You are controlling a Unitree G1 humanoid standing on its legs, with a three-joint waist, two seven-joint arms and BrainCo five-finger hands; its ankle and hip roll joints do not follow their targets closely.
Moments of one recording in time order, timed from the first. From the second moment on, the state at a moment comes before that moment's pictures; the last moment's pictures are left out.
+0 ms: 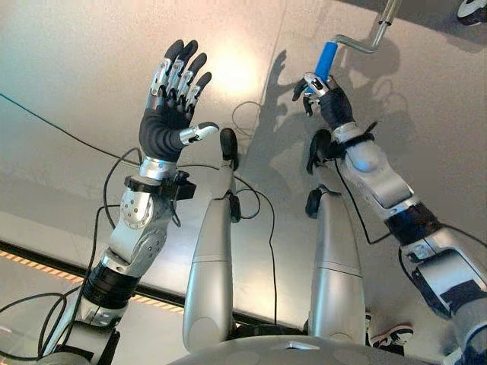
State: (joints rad) left arm -0.24 0.54 -0.25 -0.33 -0.69 -0.39 0.05; right arm -0.58 -0.51 0.34 0.12 0.50 -0.22 -0.14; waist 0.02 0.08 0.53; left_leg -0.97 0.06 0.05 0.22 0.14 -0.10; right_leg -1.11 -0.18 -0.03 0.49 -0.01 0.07
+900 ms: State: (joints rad) left arm -0.18 0.52 -0.17 -0.40 -0.69 -0.39 -0.03; right arm -0.38 -0.40 0.07 0.17 0.38 -0.32 -0.34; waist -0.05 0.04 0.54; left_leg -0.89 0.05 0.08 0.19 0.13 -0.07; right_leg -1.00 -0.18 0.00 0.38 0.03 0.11
